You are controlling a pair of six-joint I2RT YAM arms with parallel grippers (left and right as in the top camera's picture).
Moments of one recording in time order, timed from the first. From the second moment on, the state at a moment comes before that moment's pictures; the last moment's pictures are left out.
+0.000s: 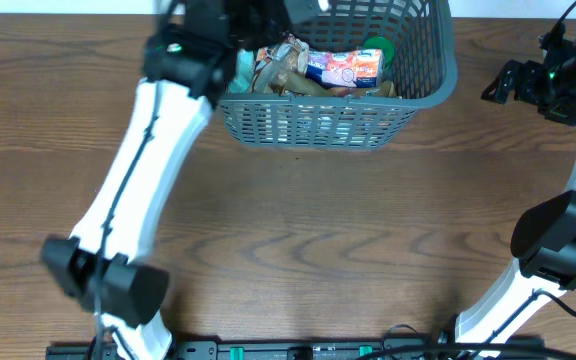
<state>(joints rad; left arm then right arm) -0.40 1.89 2.01 -0.58 0.07 0.99 -0.35 2.05 2.13 -1.41 -0.14 -0.02</state>
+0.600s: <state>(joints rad) -0.46 2.16 2.01 -0.75 0.07 1.01 -0.35 2.05 2.13 -1.40 -0.14 -0.02</state>
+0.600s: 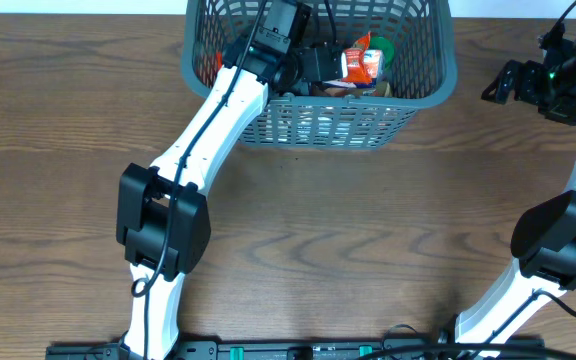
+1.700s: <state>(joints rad) -0.16 1.41 1.94 -1.31 -0.12 0.20 -0.32 1.79 2.34 -1.55 -0.07 0.01</state>
